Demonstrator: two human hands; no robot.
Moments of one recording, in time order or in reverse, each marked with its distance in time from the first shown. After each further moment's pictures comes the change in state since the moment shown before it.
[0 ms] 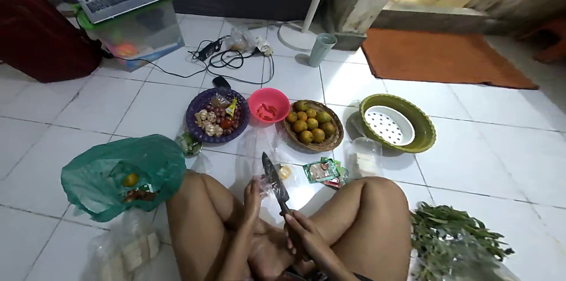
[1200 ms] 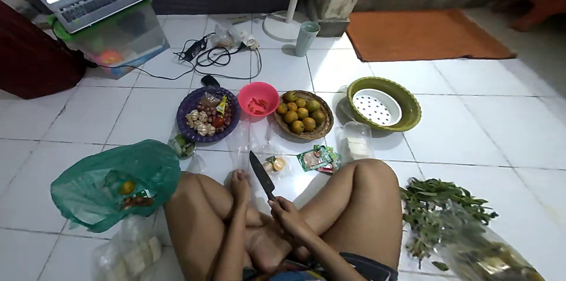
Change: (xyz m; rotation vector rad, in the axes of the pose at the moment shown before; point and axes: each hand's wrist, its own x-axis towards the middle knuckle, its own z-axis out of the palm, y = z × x) left_hand 0.052 -0.030 -0.011 0.328 0.181 0.017; right_hand 0.034 0.008 0.017 -0.107 0.073 0.093
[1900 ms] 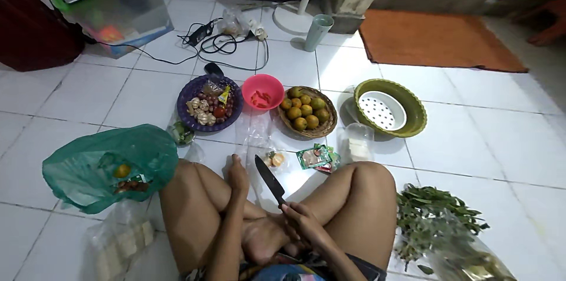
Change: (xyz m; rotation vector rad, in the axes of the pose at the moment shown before) left_hand 0.002 0.020 0.003 0.506 0.074 0.079; right_hand -0.028 0.009 -0.036 0.104 -0.030 0.038
